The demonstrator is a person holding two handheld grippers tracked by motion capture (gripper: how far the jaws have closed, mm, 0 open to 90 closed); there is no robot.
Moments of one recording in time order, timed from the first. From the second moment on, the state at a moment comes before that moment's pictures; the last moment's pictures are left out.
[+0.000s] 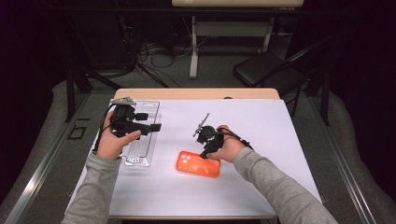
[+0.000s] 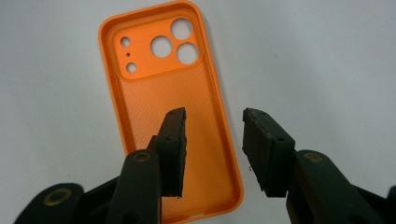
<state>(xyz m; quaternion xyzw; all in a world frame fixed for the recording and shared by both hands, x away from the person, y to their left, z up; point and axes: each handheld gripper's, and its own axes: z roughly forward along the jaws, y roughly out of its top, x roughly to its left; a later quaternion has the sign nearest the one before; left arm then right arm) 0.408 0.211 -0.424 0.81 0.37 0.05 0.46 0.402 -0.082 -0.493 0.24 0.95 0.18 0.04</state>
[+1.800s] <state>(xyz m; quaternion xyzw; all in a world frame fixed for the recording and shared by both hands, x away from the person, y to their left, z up) 0.409 0.216 -0.425 0.81 0.38 0.05 0.46 0.409 -0.094 -0.523 0.19 0.97 0.11 0.06</state>
